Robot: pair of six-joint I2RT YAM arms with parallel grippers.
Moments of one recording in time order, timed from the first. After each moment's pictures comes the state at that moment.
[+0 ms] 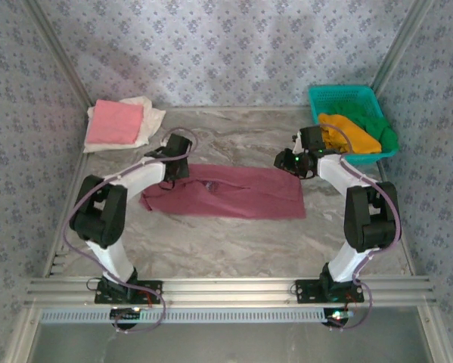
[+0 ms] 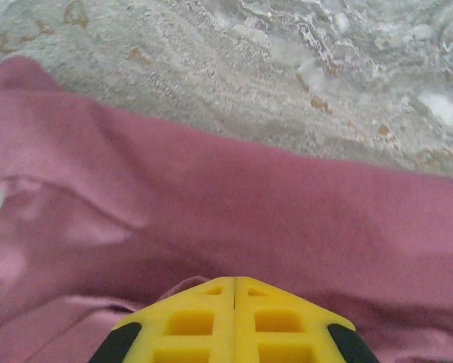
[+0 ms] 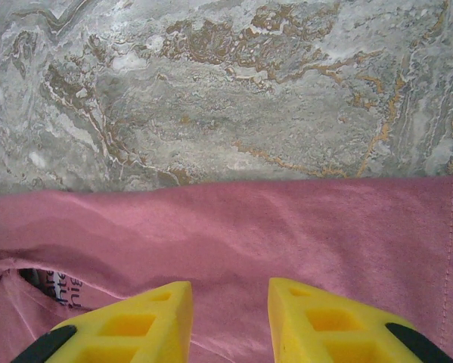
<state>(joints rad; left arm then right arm) -0.44 1.74 1.15 -0.47 -0.31 -0.49 0.16 1.68 1.12 -0.39 -0.34 0.48</state>
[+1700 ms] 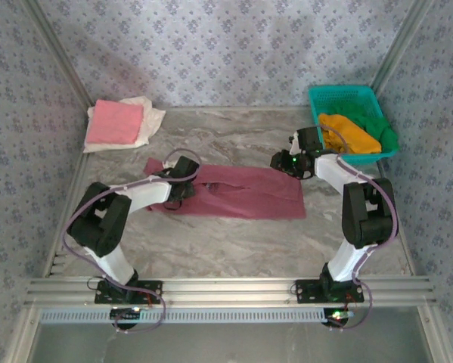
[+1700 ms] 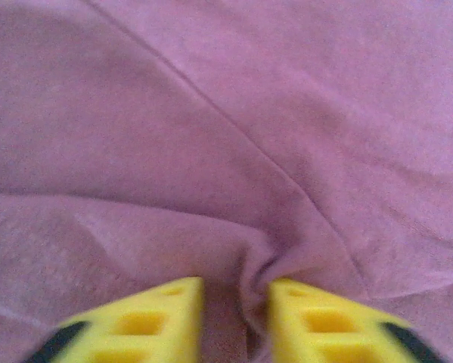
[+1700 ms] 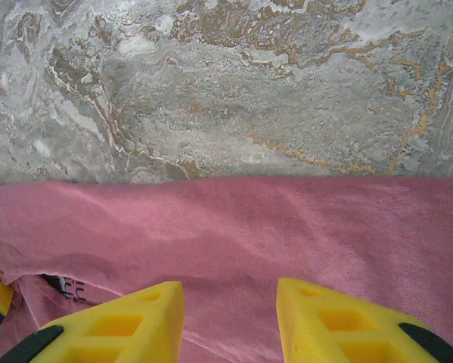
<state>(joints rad) -0.54 1.71 0.93 -0.36 -0.33 -0.72 0.17 1.71 1.12 -0.36 -0.38 0.48</state>
